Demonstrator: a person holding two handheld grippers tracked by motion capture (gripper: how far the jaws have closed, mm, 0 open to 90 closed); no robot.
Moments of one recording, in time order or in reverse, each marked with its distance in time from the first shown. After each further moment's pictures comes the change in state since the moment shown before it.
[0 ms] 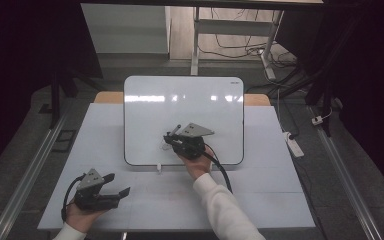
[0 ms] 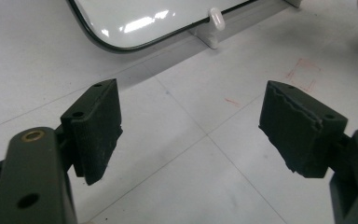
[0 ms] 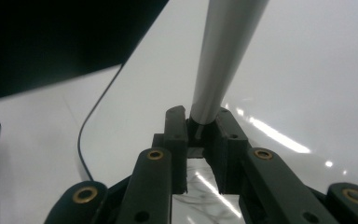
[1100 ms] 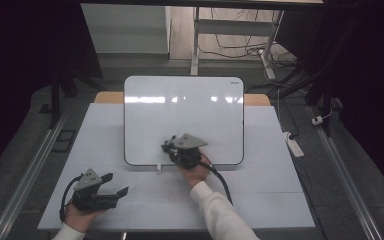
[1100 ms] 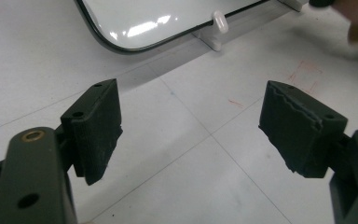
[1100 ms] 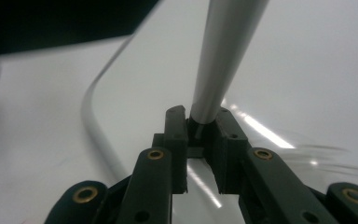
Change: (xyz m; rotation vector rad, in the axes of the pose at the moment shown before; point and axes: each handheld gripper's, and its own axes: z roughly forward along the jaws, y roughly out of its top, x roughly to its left) left arm 0.002 -0.002 -0.003 -0.015 0.005 -0.004; right arm 0.013 -0.023 0.001 0.011 -0.053 -0.045
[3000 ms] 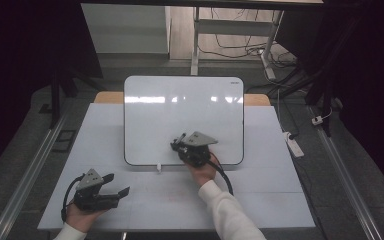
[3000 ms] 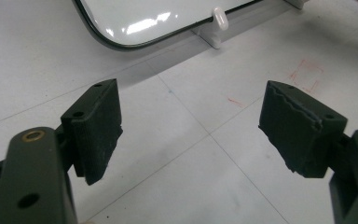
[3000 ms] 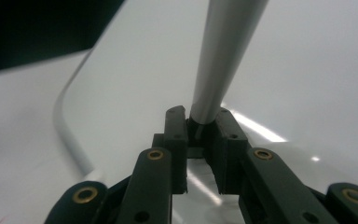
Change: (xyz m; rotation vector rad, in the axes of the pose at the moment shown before) left arm -0.002 0.000 0.003 0.008 0.000 -0.010; right arm -0.017 -0.001 -0.018 0.015 -0.025 0.036
